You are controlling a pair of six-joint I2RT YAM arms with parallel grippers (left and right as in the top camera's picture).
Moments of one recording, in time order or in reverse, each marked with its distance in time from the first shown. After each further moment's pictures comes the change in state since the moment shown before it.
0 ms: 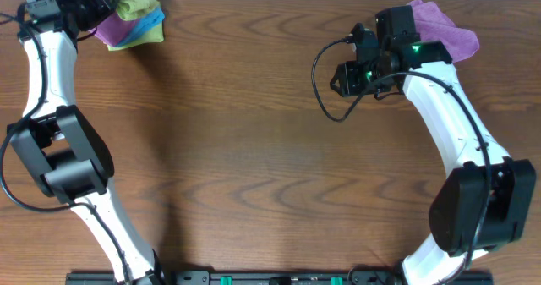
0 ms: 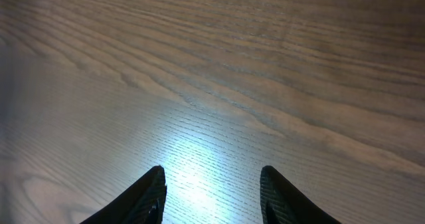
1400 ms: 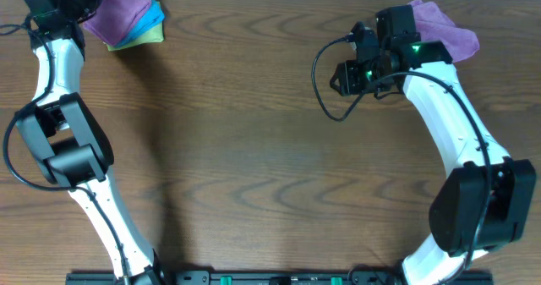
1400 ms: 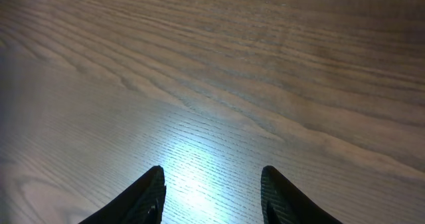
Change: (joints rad) left arm 0.017 0.143 0.004 0.589 0.100 -0.500; right arm 0.000 0.000 0.000 0.013 0.001 0.000
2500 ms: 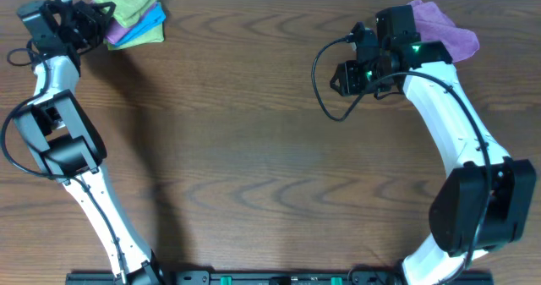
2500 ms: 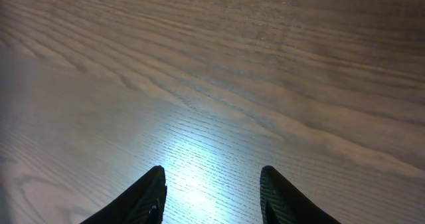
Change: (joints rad) left arm 0.078 0.162 0.003 -0.069 0.161 -0.020; right arm 0.000 0.000 0.000 -0.004 0.000 0.000
